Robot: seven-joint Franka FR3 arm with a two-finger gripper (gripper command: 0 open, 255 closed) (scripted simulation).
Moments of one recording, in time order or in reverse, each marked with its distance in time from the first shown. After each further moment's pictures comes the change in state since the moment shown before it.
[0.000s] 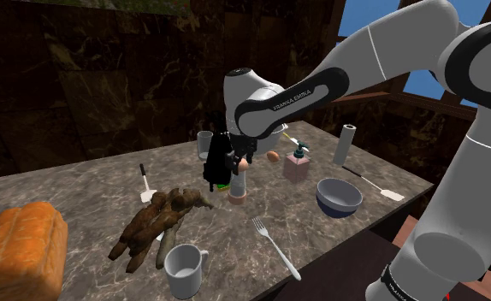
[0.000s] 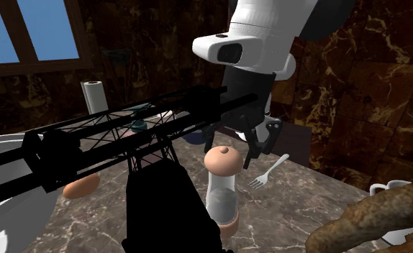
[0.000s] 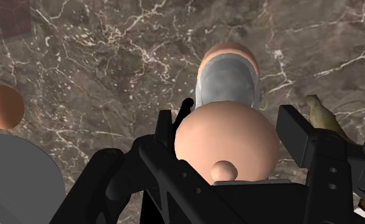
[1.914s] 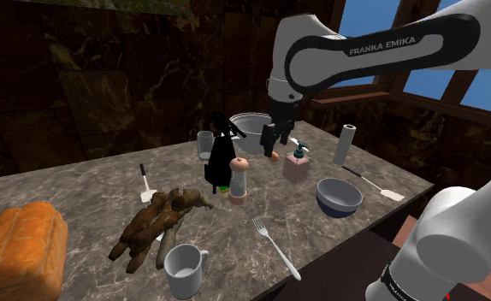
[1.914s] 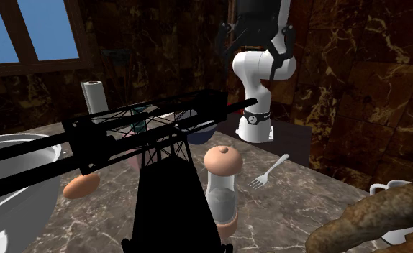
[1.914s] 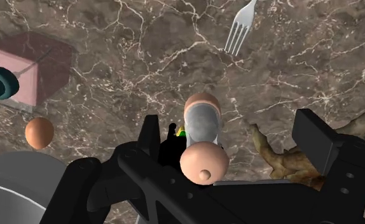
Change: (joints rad) arm 0.041 -0.499 -0.094 -0.192 0.269 -0.257 -0.261
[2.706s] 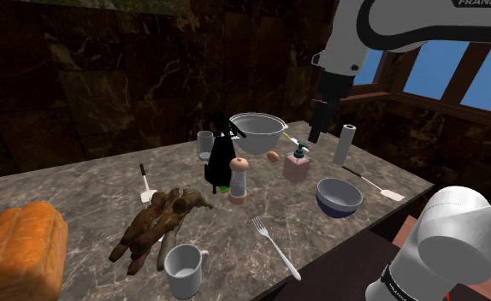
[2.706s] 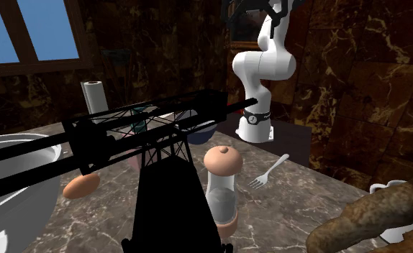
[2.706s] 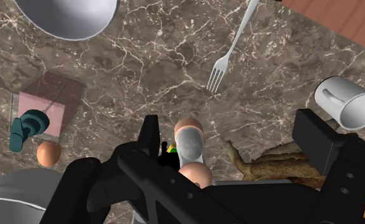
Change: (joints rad) arm 0.028 -0.333 -0.145 -0.056 0.068 -0.278 -0.152
